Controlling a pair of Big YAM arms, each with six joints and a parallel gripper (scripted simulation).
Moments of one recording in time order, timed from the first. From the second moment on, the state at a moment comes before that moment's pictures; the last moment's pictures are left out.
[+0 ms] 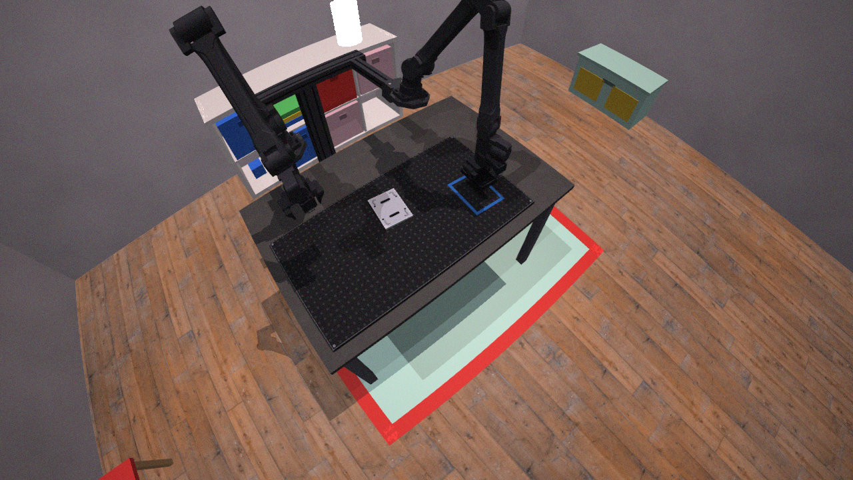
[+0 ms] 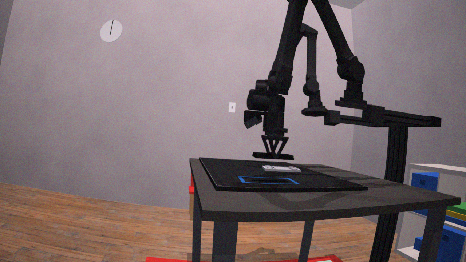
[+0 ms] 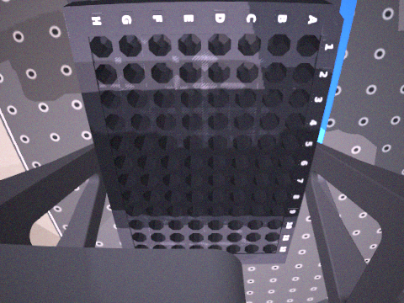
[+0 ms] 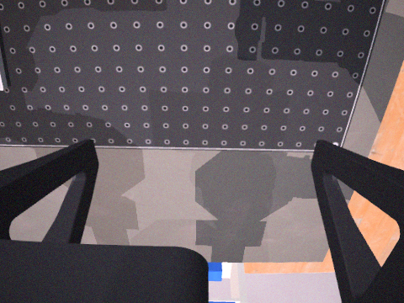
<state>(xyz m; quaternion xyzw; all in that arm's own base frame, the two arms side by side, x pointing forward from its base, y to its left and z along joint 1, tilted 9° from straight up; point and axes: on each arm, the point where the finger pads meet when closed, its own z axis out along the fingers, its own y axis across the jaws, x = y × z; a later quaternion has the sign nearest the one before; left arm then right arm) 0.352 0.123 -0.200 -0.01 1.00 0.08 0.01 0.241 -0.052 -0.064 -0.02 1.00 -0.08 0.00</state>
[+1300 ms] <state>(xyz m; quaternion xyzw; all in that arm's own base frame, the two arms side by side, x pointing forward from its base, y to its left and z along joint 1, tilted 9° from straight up) 0.324 0.037 -0.210 0.04 1.00 0.08 0.01 0.241 -0.052 -0.064 -0.02 1.00 -0.08 0.00</state>
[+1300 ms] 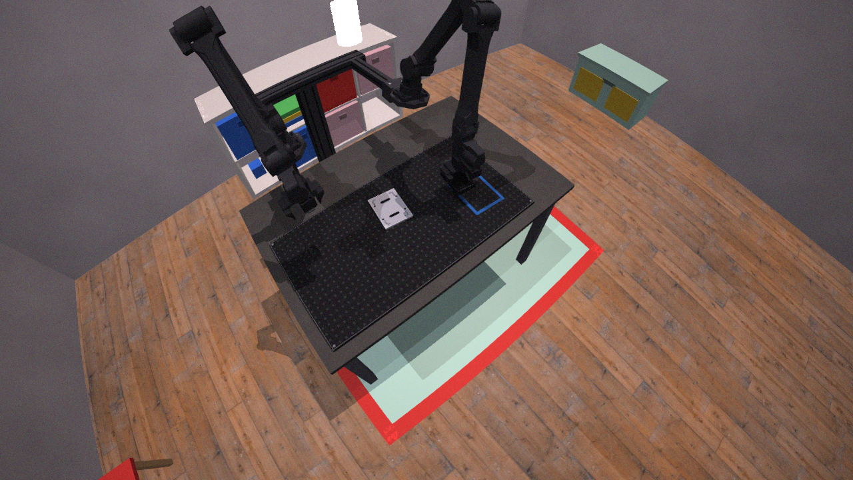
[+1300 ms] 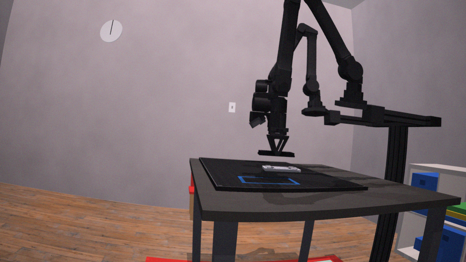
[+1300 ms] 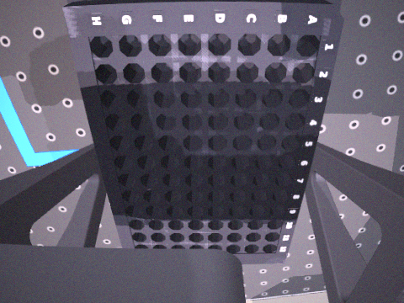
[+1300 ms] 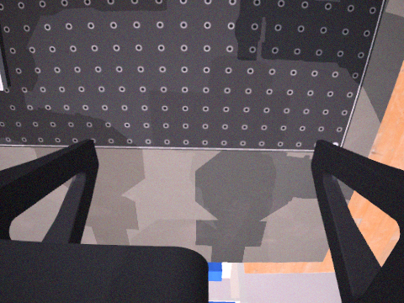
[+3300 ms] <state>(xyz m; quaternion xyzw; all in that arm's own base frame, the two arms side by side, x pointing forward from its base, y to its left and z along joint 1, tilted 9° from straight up) 0.266 -0.134 -0.232 0.05 1.00 0.08 0.00 0.241 -0.052 -0.064 -0.02 1.00 -0.08 0.00</state>
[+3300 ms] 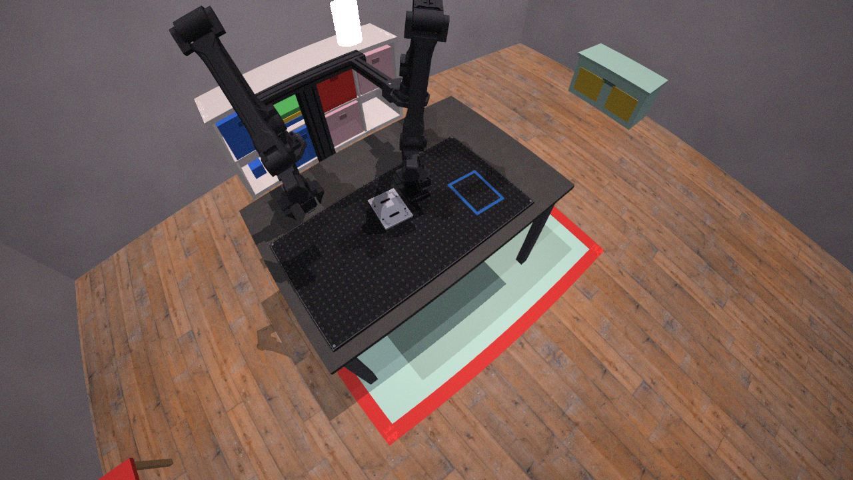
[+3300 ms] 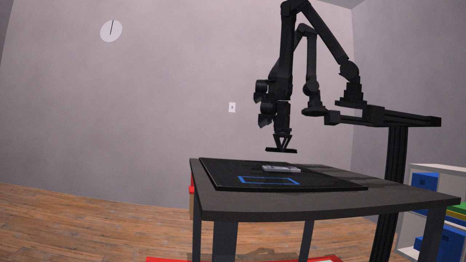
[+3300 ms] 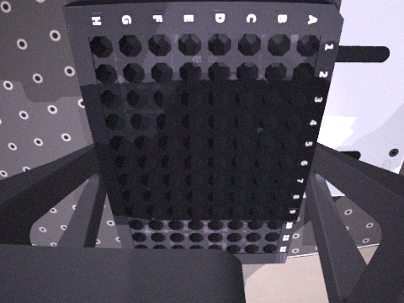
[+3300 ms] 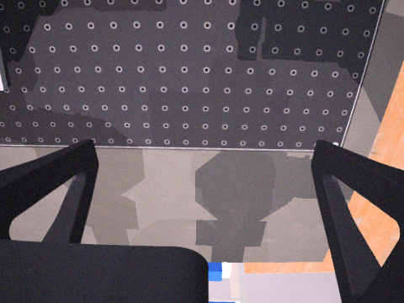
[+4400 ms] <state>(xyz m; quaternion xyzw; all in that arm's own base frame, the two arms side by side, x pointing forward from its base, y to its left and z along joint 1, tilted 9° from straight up) 0.235 -0.225 -0.244 0.04 1.00 0.08 0.01 0.241 -0.052 -0.064 -0.02 1.00 -0.08 0.00</state>
